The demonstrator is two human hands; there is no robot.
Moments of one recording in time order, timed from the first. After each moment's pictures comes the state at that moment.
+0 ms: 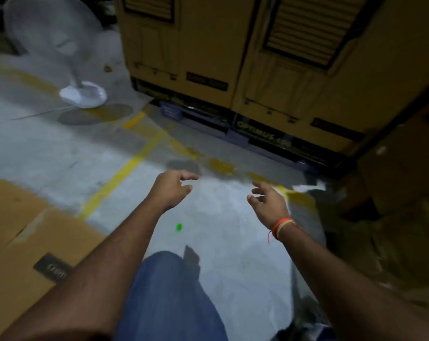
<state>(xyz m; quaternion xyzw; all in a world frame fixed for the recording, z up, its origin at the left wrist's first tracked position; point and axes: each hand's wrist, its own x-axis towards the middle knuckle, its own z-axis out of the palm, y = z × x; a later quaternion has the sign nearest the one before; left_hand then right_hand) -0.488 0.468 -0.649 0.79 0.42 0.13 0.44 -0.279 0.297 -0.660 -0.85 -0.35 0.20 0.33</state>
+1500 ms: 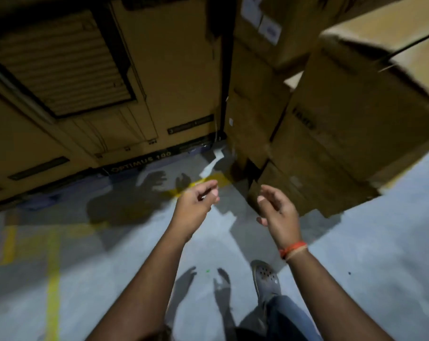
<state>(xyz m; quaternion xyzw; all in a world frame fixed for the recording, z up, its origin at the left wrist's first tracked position) -0.104 0.330 -0.411 0.74 0.18 -0.09 0.64 -0.086 0.117 -0.439 -0.75 0.10 0.08 0.64</state>
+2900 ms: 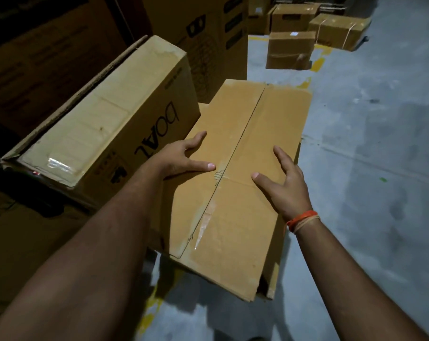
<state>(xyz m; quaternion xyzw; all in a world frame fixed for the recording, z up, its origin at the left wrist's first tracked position) 0.371 0.023 -0.189 0.91 -0.21 -0.27 0.24 0.188 -0.187 -0.255 -0.77 0.27 -0.14 0.57</state>
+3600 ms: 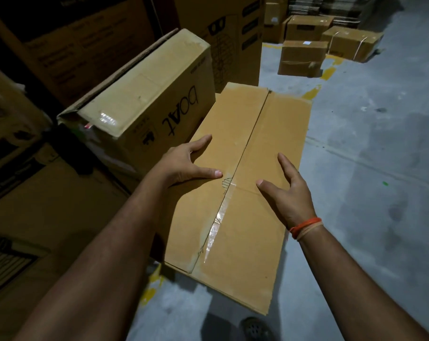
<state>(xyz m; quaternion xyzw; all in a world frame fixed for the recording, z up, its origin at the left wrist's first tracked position) 0.225 0.098 -0.178 0.89 -0.20 -0.21 0.35 0.069 -0.128 -0.247 -0.74 0.23 -0.14 0.61</state>
